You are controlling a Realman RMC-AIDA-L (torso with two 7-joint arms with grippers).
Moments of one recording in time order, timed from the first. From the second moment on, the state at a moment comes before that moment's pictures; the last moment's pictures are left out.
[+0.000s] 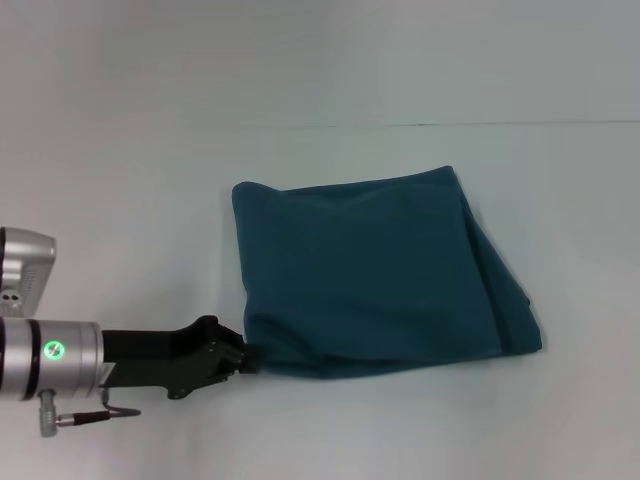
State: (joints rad) left arm -0.55 -2.09 0.77 0.54 2.15 1.39 -2.62; right arm 0.63 1.69 -0.44 -0.65 -1.98 -1.59 2.62
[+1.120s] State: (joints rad) left arm -0.54 -2.04 0.56 0.76 2.08 1.77 -2.04; right arm 0.62 1.81 -0.72 -0.86 -2.18 -1.68 2.08
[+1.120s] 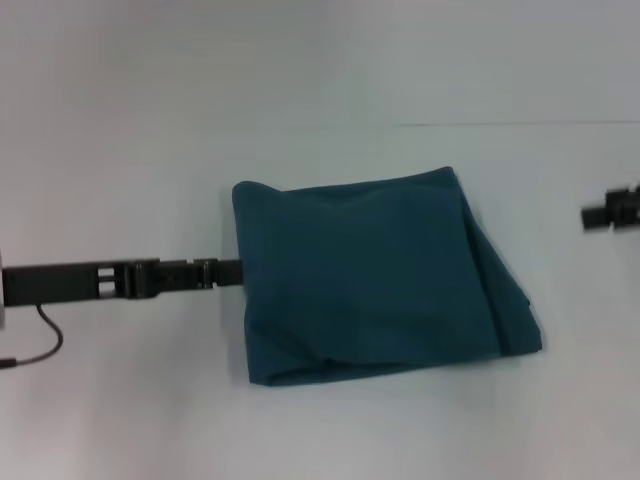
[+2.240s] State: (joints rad) left arm -0.55 -2.05 0.60 0.74 2.23 1.79 -1.86; right arm 0.59 2.02 -0.68 -0.72 -2.21 -1.79 1.78
